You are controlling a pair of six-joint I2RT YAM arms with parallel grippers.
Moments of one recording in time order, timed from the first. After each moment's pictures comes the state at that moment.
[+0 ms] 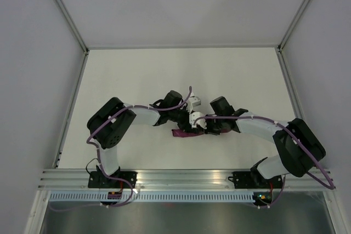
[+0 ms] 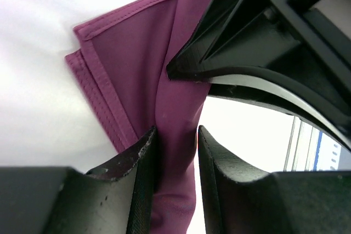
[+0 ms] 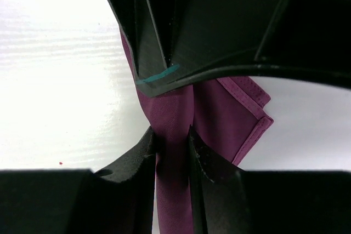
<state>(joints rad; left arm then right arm) -0.76 1.90 0.94 0.20 0.71 -0.10 0.59 1.42 0.63 -0.25 -0.42 -0.89</state>
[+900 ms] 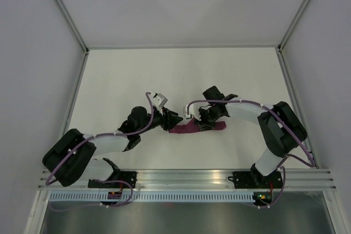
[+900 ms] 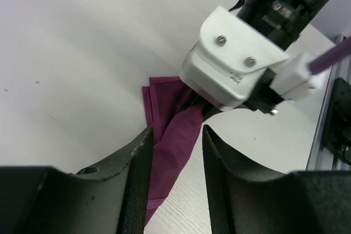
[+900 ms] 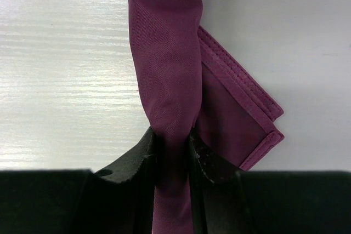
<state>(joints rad) -0.68 1.40 0.39 0.80 0.36 -0.29 0.56 1.68 0.92 -0.47 -0.53 -0.94</state>
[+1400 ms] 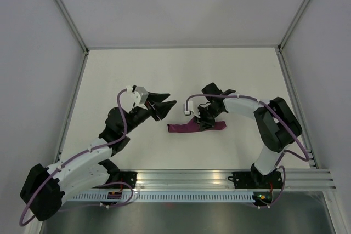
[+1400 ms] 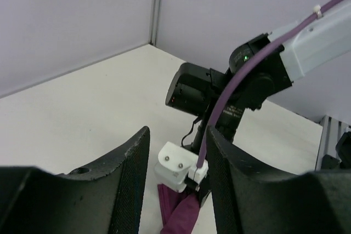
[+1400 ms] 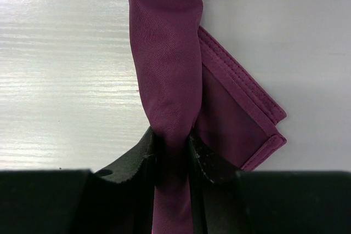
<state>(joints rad) -0.68 0.93 0.48 0.70 0.24 -0.22 0.55 1.75 0.99 -0.56 -0.56 -0.93</state>
